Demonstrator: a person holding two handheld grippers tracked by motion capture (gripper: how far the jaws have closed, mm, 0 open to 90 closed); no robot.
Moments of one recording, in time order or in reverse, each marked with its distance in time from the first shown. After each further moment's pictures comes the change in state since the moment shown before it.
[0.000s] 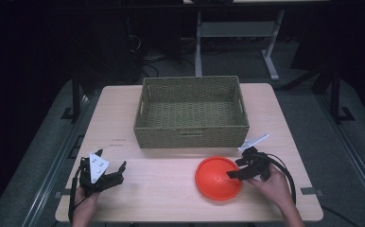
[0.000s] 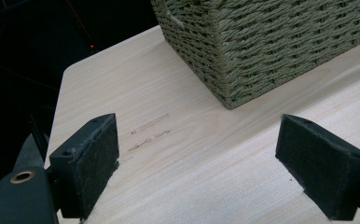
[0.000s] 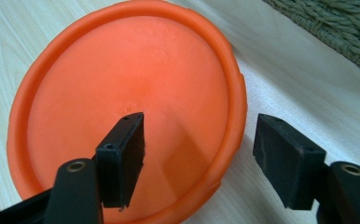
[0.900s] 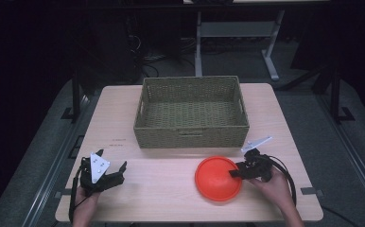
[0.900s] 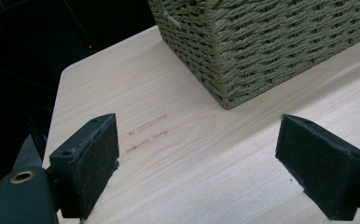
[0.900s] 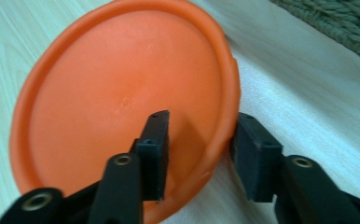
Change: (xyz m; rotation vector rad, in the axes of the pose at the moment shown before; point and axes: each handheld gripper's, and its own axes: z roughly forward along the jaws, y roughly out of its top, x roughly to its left) left arm -0.002 0.001 0.000 0.004 -0.006 0.014; right arm -0.005 -0.010 0.000 -0.028 0.021 0.024
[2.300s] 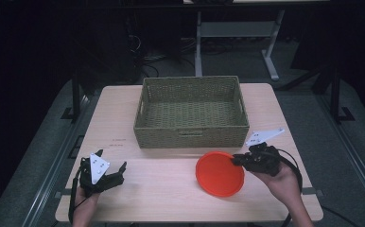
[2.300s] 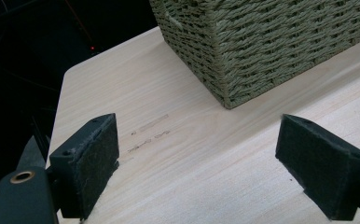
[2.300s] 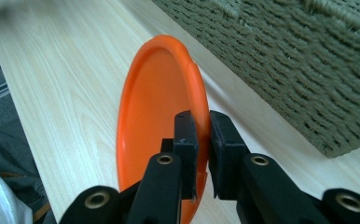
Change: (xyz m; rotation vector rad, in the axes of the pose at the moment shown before) left arm -0.001 0.000 -0.002 -0.005 0.009 0.002; right arm 0.049 0.035 -0.065 -0.133 -0.075 -0.141
